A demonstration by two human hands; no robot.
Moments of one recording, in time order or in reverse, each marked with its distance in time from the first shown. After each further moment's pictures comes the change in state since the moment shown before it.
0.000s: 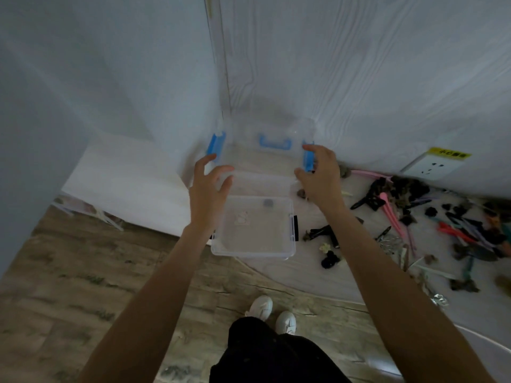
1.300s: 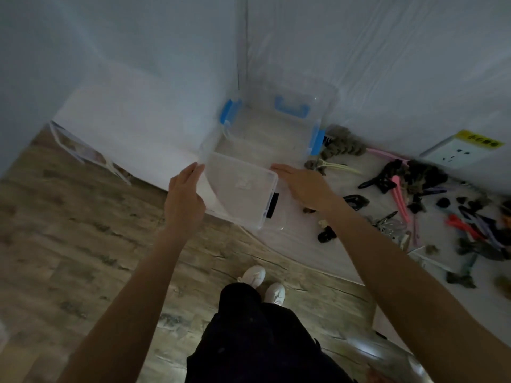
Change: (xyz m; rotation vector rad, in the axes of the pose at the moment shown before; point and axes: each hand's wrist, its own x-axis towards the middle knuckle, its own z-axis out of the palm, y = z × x) left_hand -0.094 -0.034 -0.016 0.341 -0.098 -0.293; right_hand -0.026 0.068 0.038 -0.737 -0.712 -0.547
